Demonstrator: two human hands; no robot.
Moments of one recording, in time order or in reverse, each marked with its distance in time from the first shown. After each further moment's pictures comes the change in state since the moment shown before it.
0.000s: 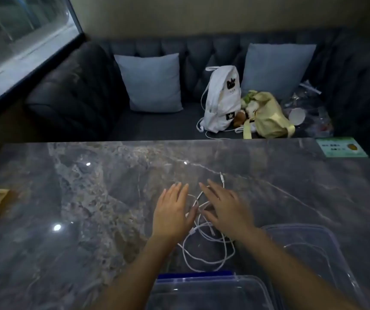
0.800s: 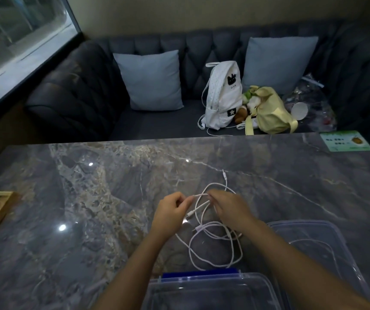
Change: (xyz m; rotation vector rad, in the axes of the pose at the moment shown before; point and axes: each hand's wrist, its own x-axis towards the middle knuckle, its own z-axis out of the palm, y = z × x) left_hand 0.005 -0.001 -0.033 -0.692 -0.074 -0.217; right_hand 0.010 -0.007 -0.011 0.156 -0.052 0.106
